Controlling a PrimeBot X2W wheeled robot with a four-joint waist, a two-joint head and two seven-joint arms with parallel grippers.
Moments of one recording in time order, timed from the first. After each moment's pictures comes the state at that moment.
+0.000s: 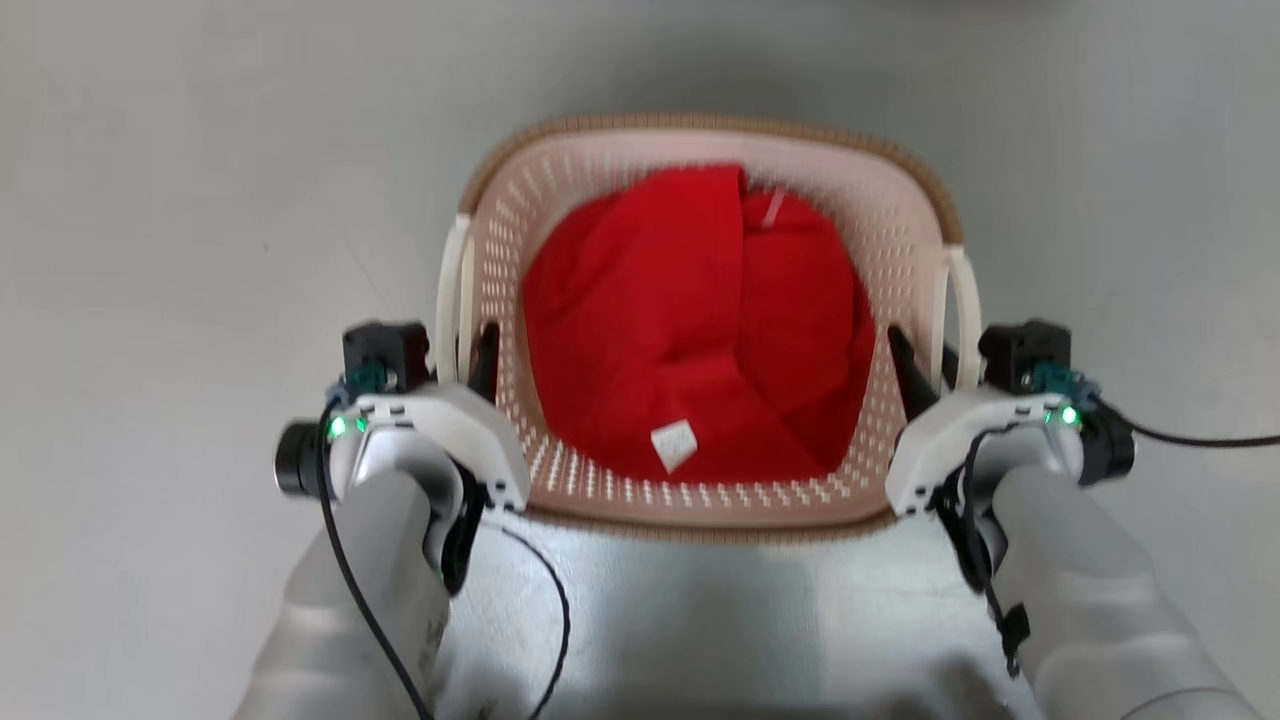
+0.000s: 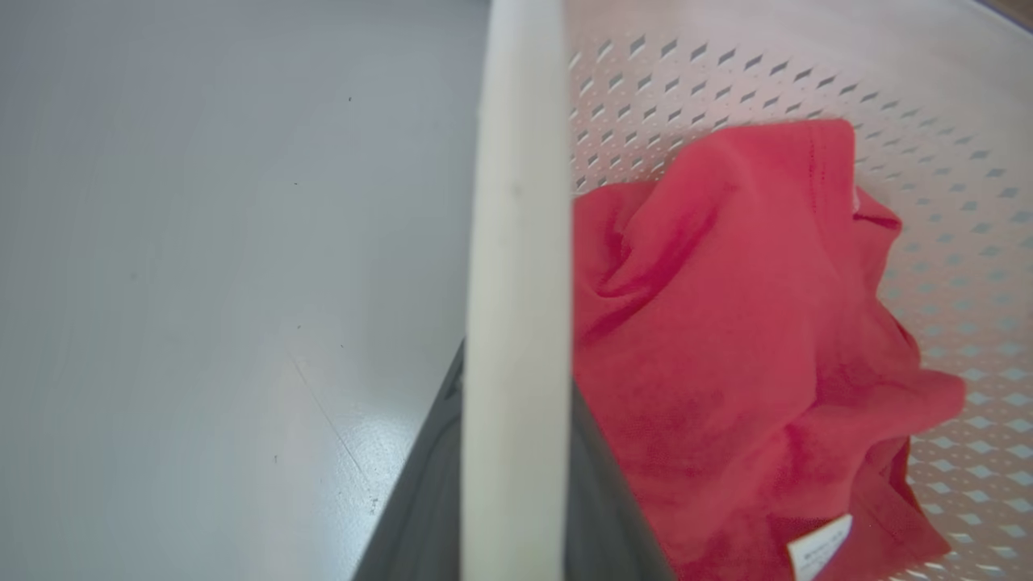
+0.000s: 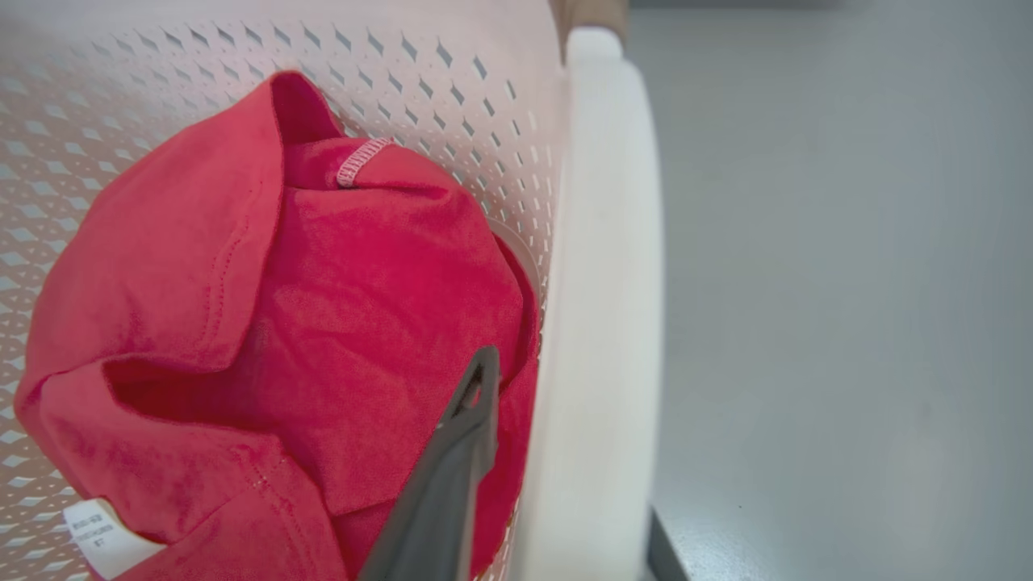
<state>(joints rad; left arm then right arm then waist) -0.72 0.00 -0.24 1.01 -0.34 -0.06 -0.26 -0.74 -0.05 0.18 1.11 0.21 0.12 -0.26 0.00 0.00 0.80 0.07</state>
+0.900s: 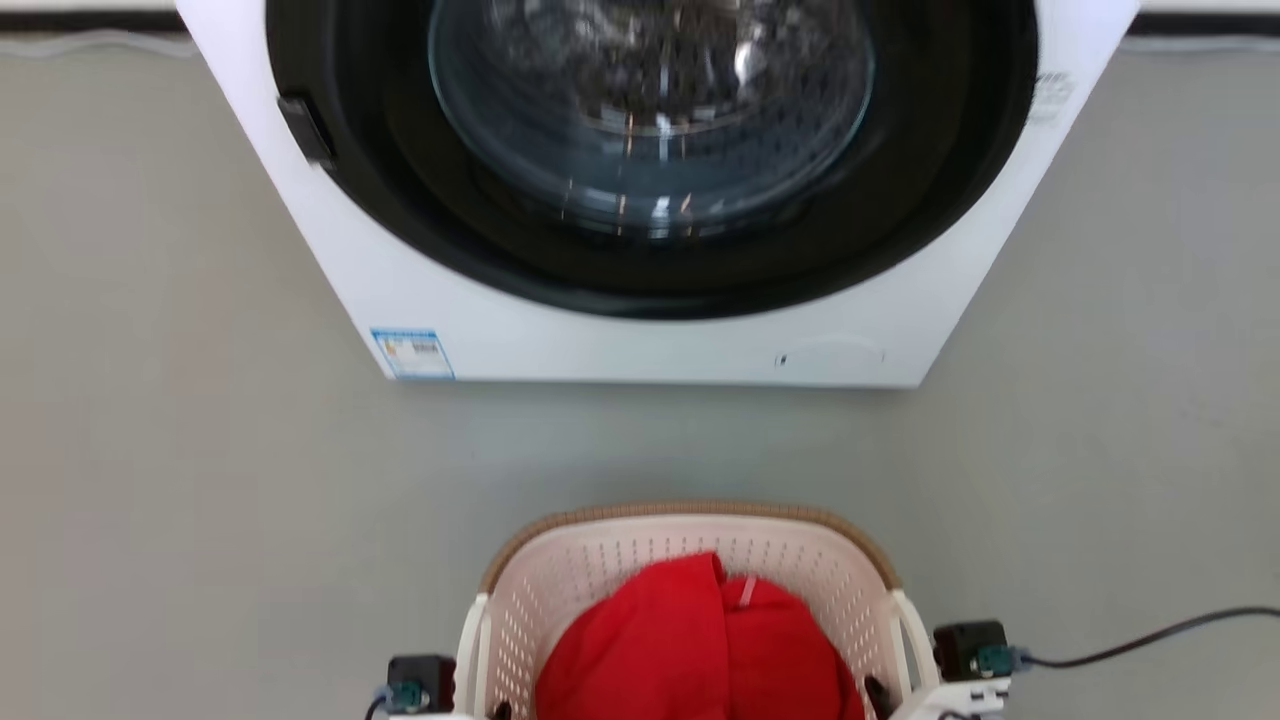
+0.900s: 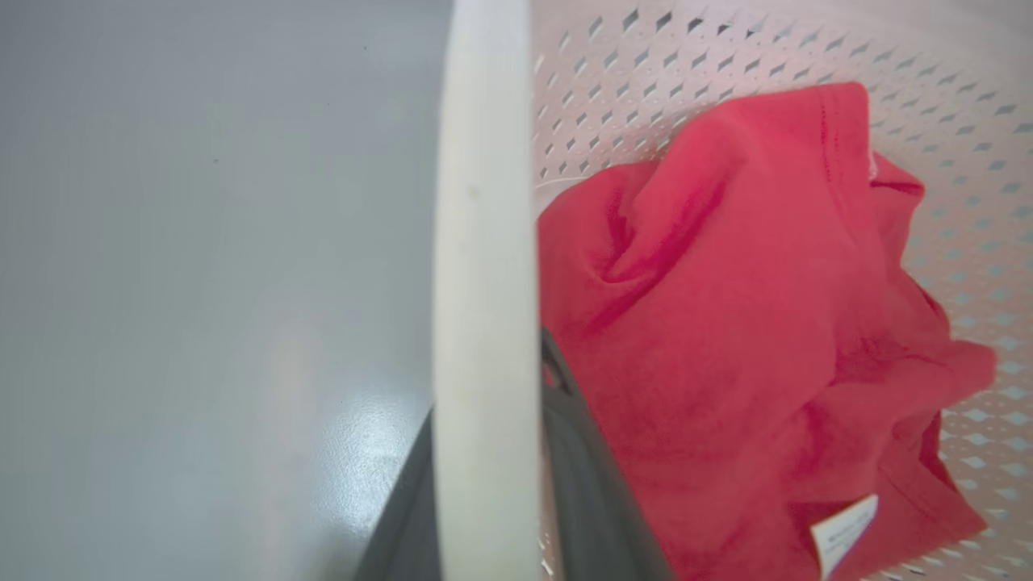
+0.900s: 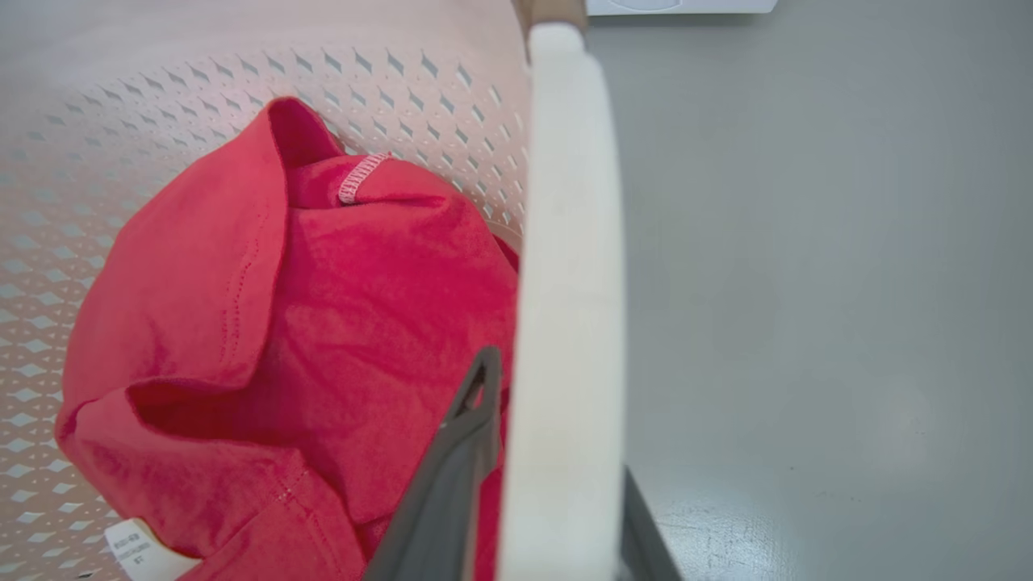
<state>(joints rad) -0.38 0.00 -0.50 1.23 -0.59 -0.05 -0.24 -0.42 -0.03 0.50 1.24 0.54 0.12 -0.15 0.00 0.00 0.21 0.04</state>
